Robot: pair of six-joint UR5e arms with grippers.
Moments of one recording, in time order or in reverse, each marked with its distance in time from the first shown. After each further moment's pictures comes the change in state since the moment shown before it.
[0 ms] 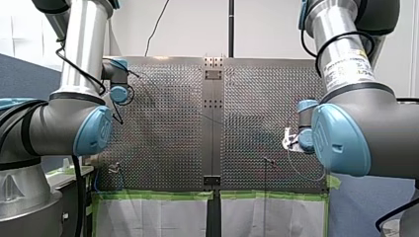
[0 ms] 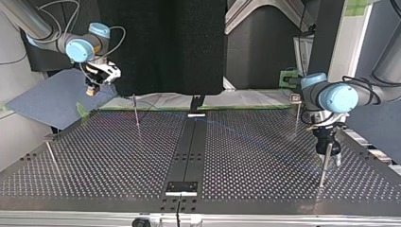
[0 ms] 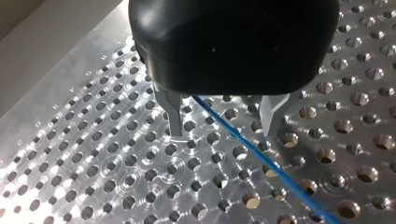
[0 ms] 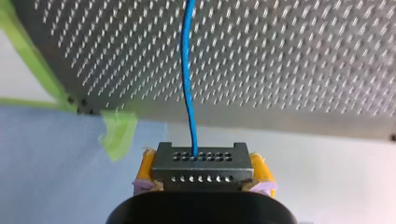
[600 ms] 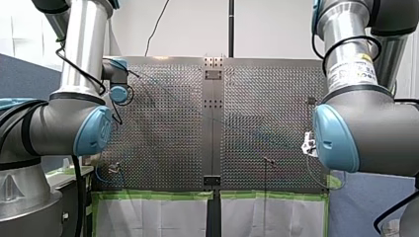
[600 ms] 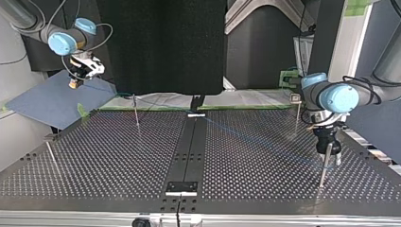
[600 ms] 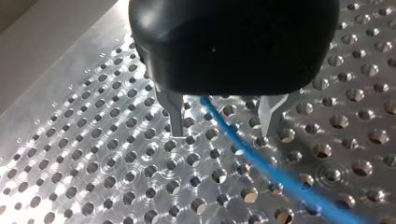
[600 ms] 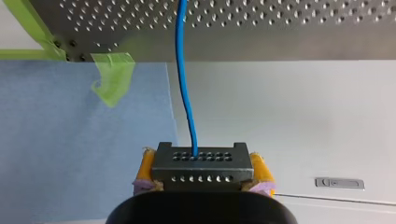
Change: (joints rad) left arm 0.002 0.000 -0.001 -0.008 -0.001 0.010; right arm -0.155 0.023 0.047 -0.096 -0.079 0.019
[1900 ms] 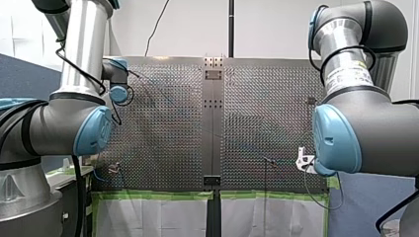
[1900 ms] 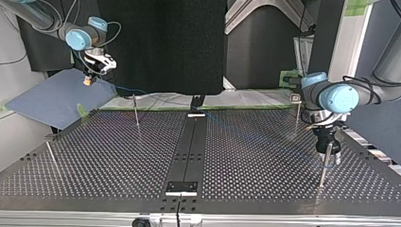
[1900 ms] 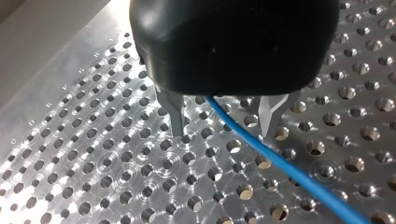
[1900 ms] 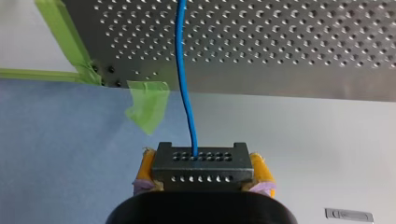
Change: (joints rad) left arm 0.000 0.000 -0.001 -0.011 0.000 0.022; right arm 0.038 0.134 0.029 -0.183 -0.033 -0.059
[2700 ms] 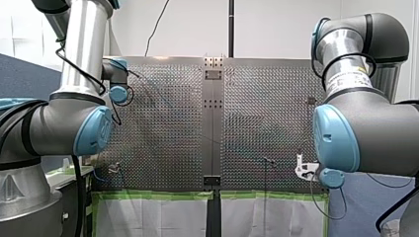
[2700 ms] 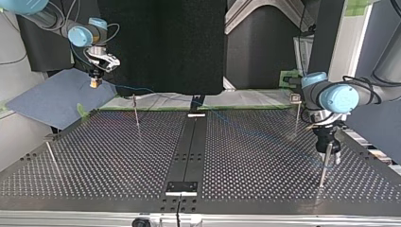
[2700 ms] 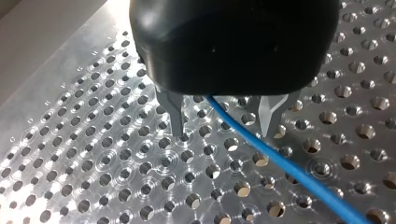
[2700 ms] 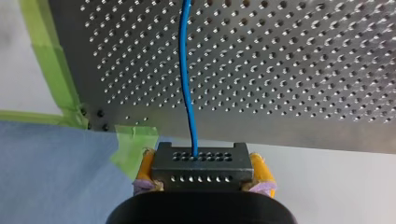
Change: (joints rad) left arm 0.001 0.000 -0.001 -0.006 0.000 0.002; right arm -0.036 0.074 0.001 -0.166 -0.189 -0.057
